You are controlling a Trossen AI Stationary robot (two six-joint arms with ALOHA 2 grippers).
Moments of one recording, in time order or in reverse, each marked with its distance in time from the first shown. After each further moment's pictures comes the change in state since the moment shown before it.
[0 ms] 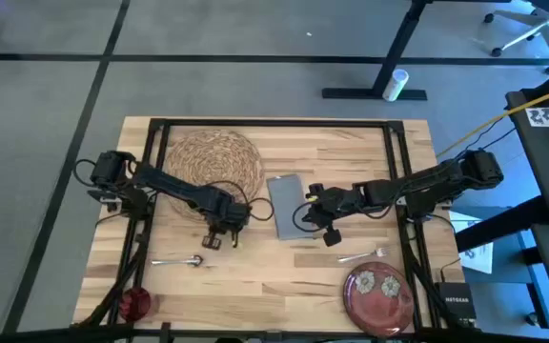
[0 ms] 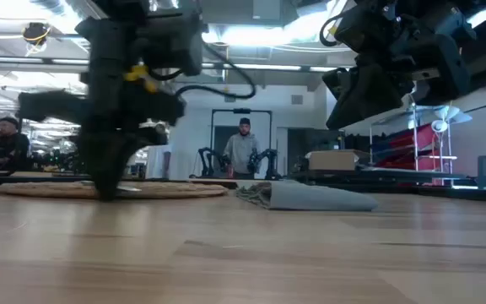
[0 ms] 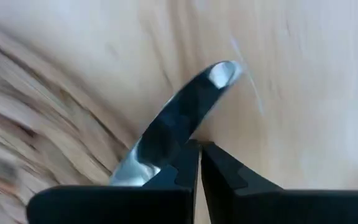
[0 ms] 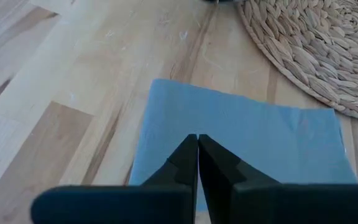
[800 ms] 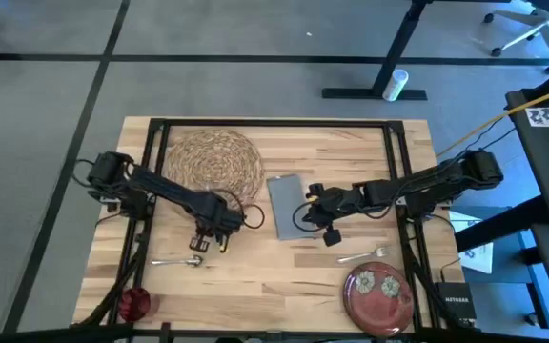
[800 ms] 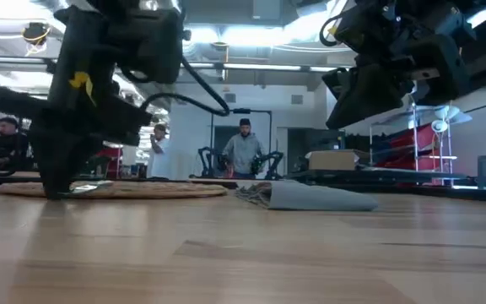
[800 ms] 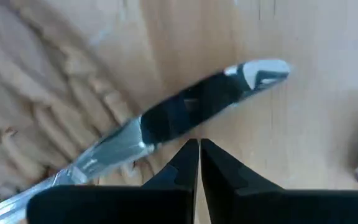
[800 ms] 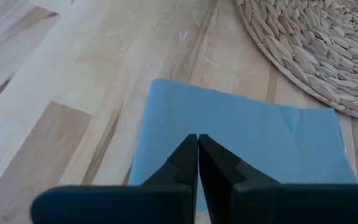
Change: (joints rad) left arm -0.087 -0.003 -0.025 -0.210 0.014 -0.044; right arm 0.000 0.000 0.000 -0.001 0.000 0.000
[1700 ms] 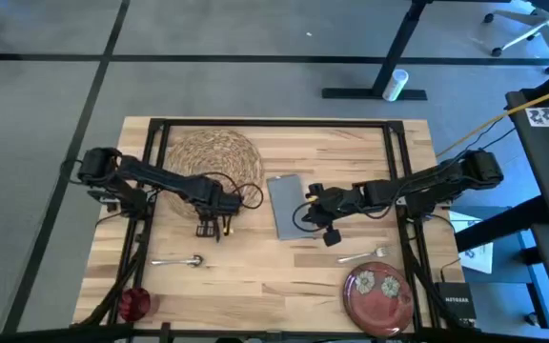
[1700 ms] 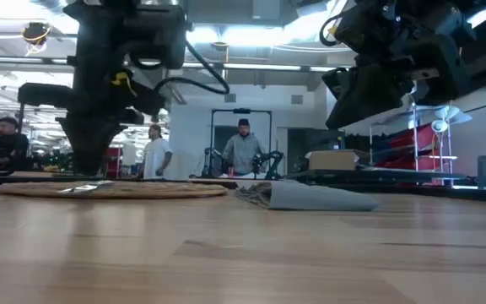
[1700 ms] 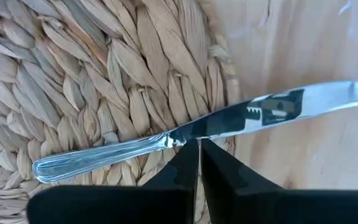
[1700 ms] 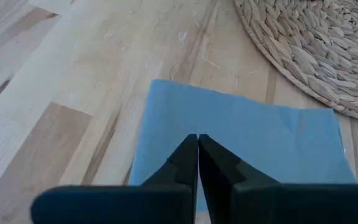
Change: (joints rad) left arm 0.119 -0.108 -0.001 -0.047 -0.115 -0.102; right arm 0.000 0.000 0.000 0.001 0.002 0.000
